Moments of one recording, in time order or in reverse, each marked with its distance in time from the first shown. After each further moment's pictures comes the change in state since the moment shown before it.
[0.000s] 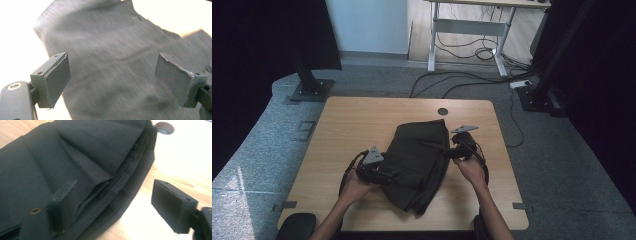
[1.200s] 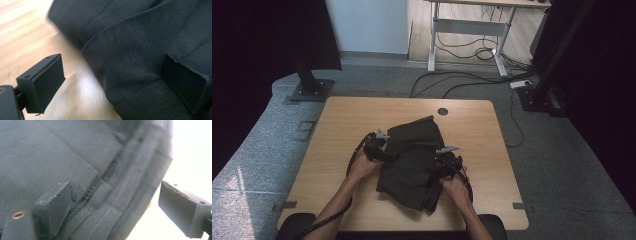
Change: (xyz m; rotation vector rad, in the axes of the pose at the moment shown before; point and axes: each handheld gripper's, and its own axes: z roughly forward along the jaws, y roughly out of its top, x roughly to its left) left arm 0.069 0.001 0.074 0.219 0.119 -0.126; right arm 0.048 -0.051 0.050 0.103 -0.050 0.015
